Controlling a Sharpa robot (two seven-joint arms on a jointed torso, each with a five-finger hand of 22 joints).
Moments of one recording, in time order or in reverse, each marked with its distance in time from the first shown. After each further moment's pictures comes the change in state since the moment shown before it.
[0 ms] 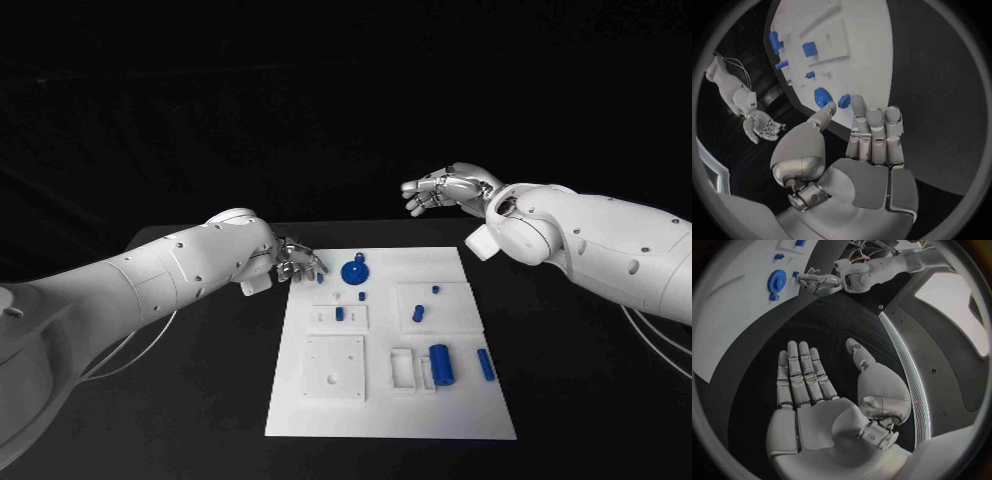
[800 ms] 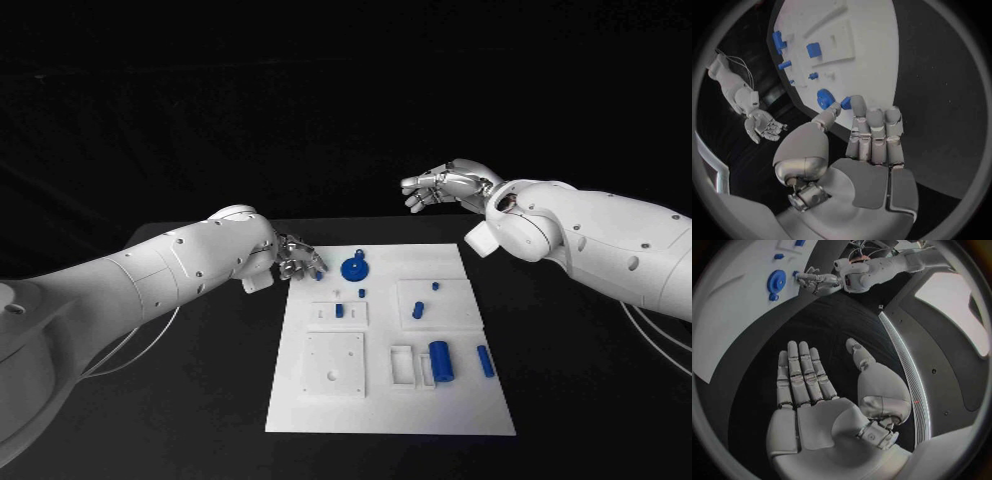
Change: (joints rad) left arm -0.001 0.005 0.000 -0.005 0.021 0.018 0.012; left_hand 0.055 0.072 0.004 -0.041 0.006 0.011 0.000 -0.005 -0.003 0.000 0.000 0.000 -0.001 -0.002 -0.002 0.004 -0.002 0.000 0.000 0.000 0.000 0.007; right arm 0.000 0.001 0.000 -0.001 0.001 0.000 0.000; right_hand 0.000 0.000 -0.003 0.003 0.000 0.000 0.000 0.000 -0.001 0.000 0.000 0.000 -0.001 0.000 0.000 0.000 0.001 0.000 0.000 0.000 0.000 0.001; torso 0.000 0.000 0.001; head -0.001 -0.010
